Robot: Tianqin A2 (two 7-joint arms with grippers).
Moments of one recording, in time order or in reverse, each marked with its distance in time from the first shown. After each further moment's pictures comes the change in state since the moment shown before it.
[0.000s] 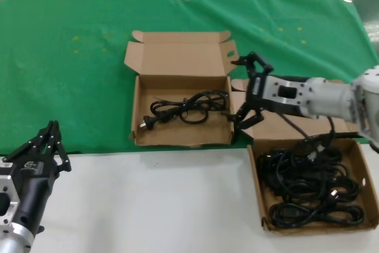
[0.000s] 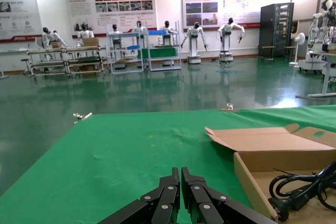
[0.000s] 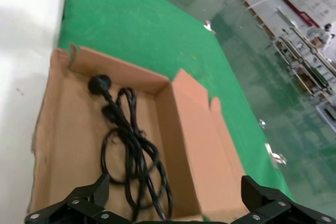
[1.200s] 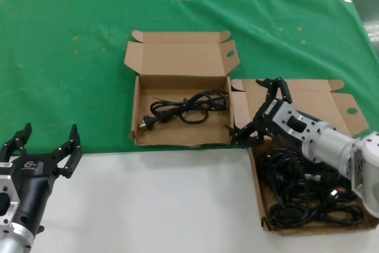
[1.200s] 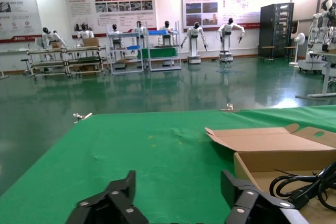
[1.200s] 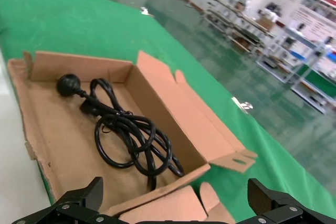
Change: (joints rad) left arm 0.000 0.000 0.000 0.000 0.000 0.000 0.000; right arm -0.413 0.065 0.079 0.498 0.071 0.208 0.317
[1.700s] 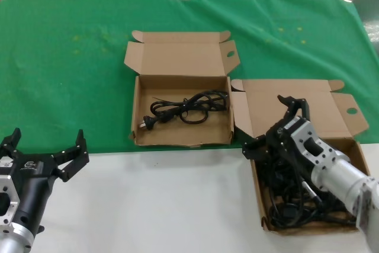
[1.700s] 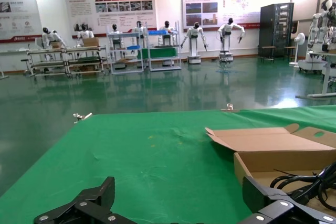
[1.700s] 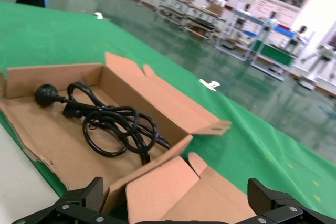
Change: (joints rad) left arm 0.000 0.000 0.000 0.000 0.000 0.000 0.000; right arm -0.250 0.020 0.057 0.278 0.051 0.143 0.174
